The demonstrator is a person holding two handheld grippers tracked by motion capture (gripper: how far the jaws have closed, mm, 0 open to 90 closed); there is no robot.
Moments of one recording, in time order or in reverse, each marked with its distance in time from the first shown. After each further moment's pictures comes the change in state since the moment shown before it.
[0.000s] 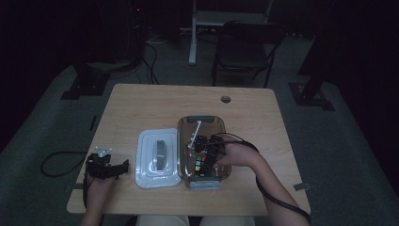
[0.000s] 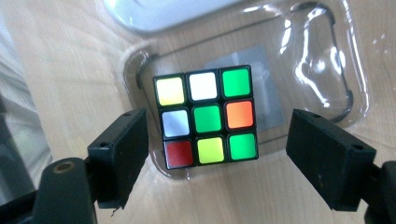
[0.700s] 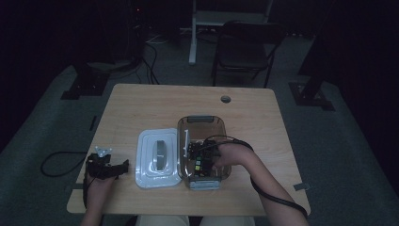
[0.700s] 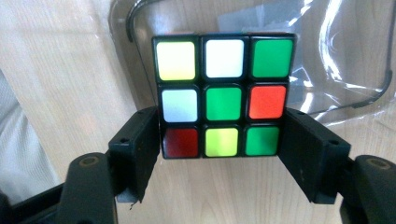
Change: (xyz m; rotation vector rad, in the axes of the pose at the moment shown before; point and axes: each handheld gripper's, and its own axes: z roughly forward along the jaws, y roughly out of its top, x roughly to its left) left arm 0.000 0.000 0.000 0.000 0.000 -0.001; right arm 0.006 0.017 0.026 0.268 -0.013 -0.105
